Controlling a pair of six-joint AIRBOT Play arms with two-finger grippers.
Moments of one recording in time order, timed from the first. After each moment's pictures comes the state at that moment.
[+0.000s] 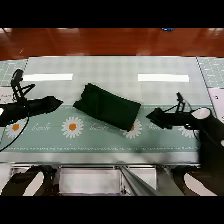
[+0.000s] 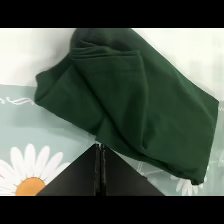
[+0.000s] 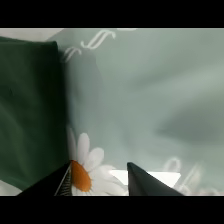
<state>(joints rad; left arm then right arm) 0.09 -0.77 0.62 0.83 -0.92 -1.31 -0.01 -1.12 0.48 -0.62 0.82 1.40</state>
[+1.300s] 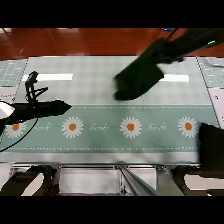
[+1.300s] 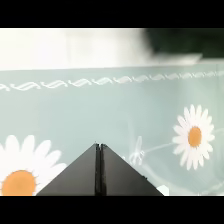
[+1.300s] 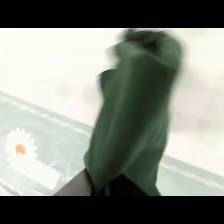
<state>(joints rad) -0.02 -0.83 0.62 0.83 -0.93 -1.25 0.02 -1.50 1.87 -1.01 1.53 1.61</state>
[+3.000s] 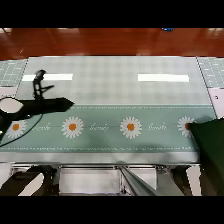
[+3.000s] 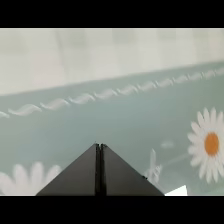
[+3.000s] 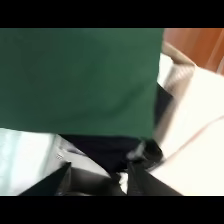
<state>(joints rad) 0.00 -0.94 0.64 0.80 -0.83 -1.12 -1.14 -0.74 1.14 -1.73 1.81 1.63</state>
